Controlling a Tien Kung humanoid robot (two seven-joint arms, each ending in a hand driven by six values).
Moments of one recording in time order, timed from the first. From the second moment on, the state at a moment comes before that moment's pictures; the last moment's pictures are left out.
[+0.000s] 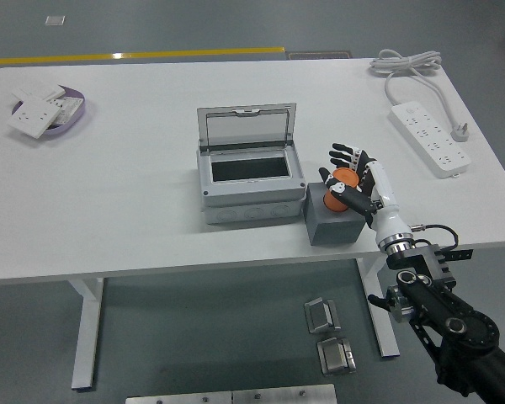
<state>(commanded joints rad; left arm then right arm) 0.06 0.06 -1.15 -0.18 1.29 0.02 0.10 0.26 -0.12 1.06 1.07 -1.10 -0.25 0.41</state>
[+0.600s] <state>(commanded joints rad) 0.06 0.06 -1.14 -0.18 1.28 0.02 0.09 0.26 -0.11 1.06 1.04 -1.11 -0.28 0.40</state>
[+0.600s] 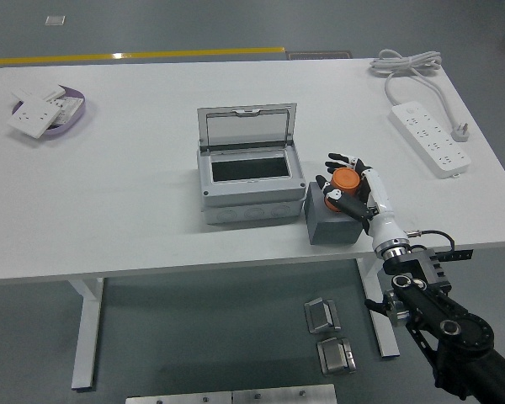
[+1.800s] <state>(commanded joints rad) 0.05 0.06 -1.15 -0.18 1.29 0.02 0.08 0.27 -0.11 1.01 1.05 -1.07 -0.33 0.42</state>
